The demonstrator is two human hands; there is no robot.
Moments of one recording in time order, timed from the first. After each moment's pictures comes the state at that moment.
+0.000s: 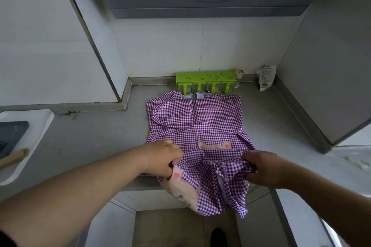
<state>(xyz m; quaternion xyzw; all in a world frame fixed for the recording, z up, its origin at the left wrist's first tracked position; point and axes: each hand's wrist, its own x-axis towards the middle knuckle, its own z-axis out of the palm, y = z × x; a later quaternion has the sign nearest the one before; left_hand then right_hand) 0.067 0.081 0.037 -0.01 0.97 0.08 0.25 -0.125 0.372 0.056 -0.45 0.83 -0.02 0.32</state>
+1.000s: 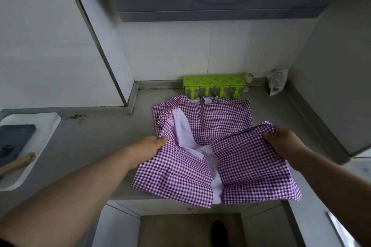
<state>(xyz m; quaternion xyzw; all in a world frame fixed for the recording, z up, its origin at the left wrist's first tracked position) 0.074 0.018 0.023 -0.41 0.70 0.56 0.14 -0.203 0.327 0.033 -0.12 0.87 -0.41 0.24</state>
